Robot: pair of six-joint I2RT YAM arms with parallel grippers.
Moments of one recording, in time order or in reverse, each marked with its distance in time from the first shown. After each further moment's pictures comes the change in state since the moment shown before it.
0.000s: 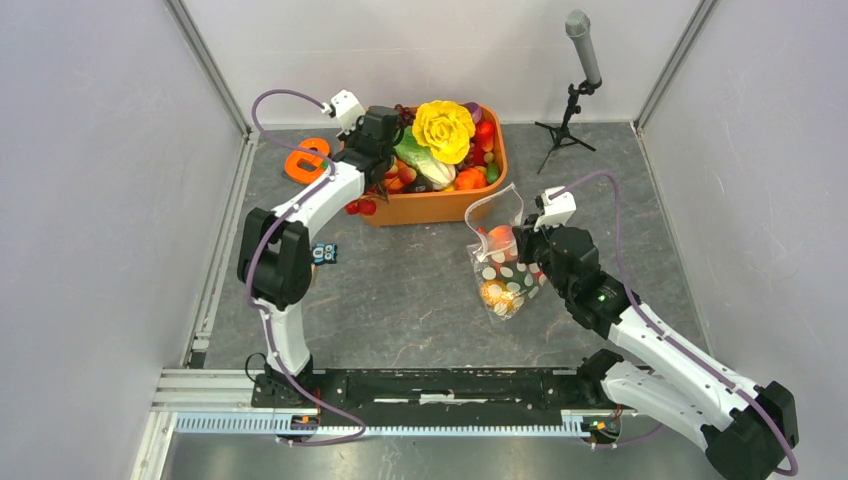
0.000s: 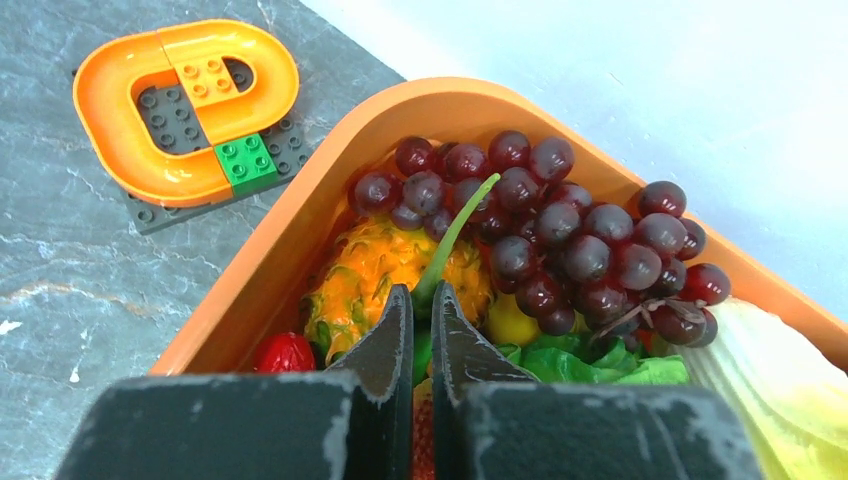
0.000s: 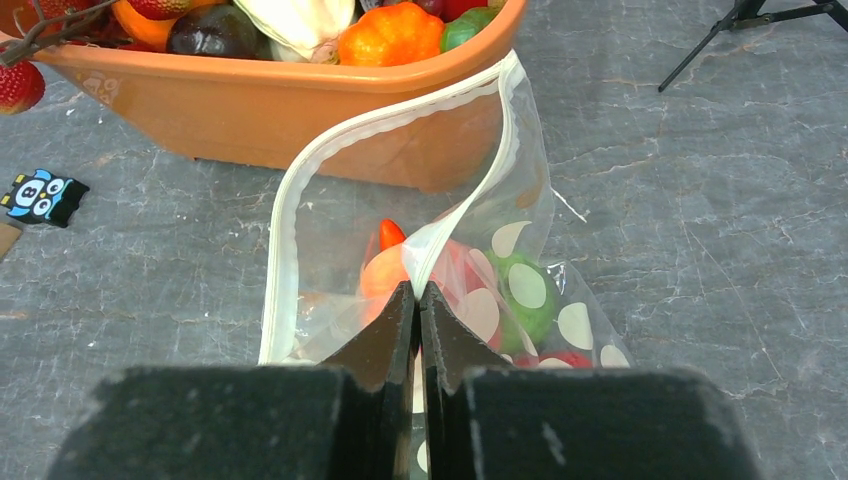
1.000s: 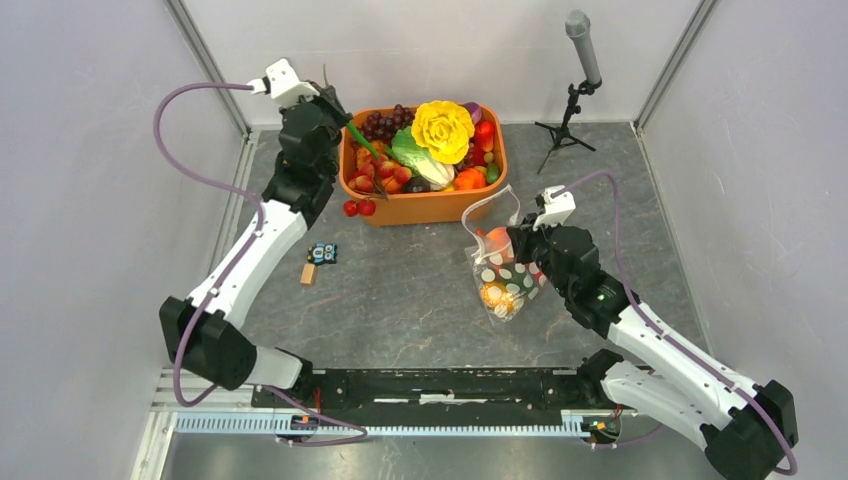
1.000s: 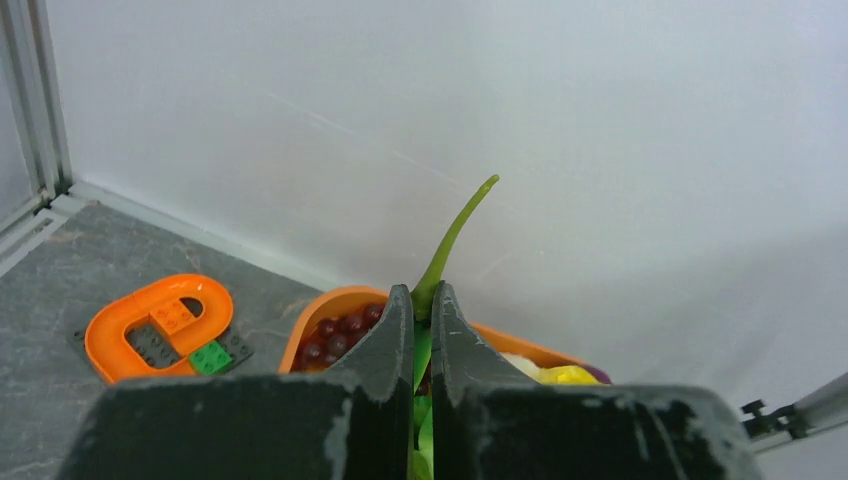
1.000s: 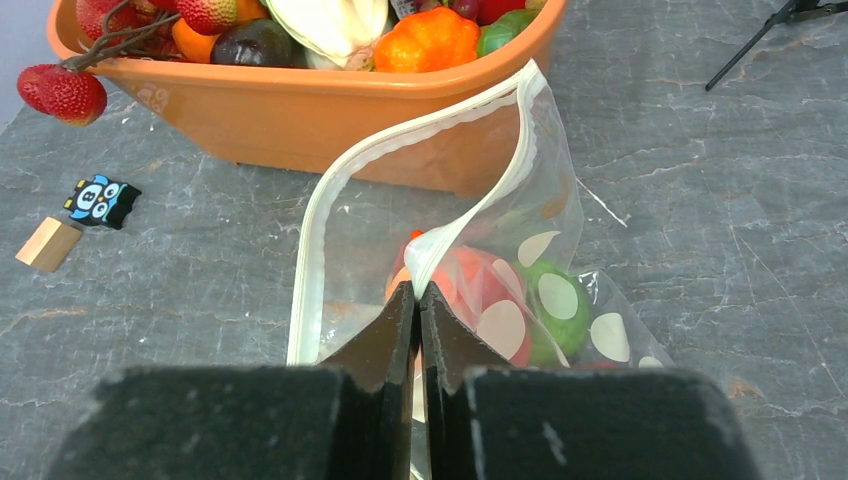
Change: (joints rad) left arm 0.036 -0.517 -0.238 0.338 0.217 0.367; right arm 0.000 0.005 0.000 0.023 -0.052 0.050
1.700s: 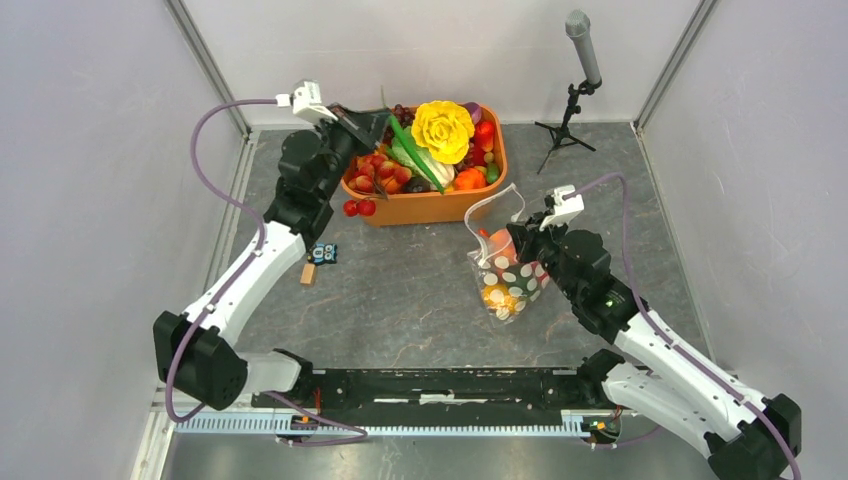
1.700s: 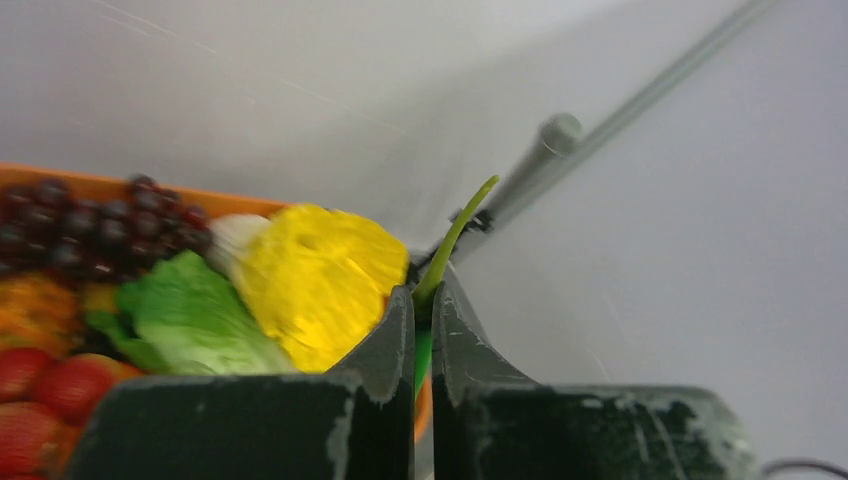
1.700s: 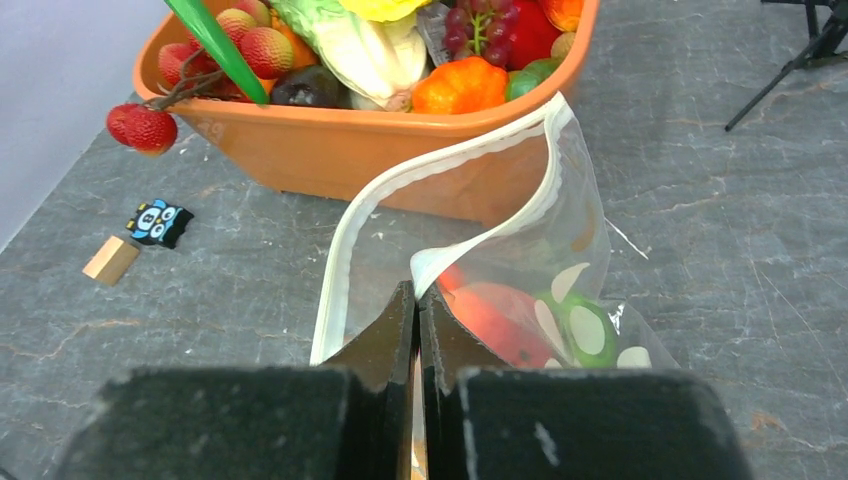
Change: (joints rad) left arm 0.003 -0.116 -0.175 0.129 0.539 -0.286; right arm 0.000 -0.061 0.000 0.022 -0.032 0.011
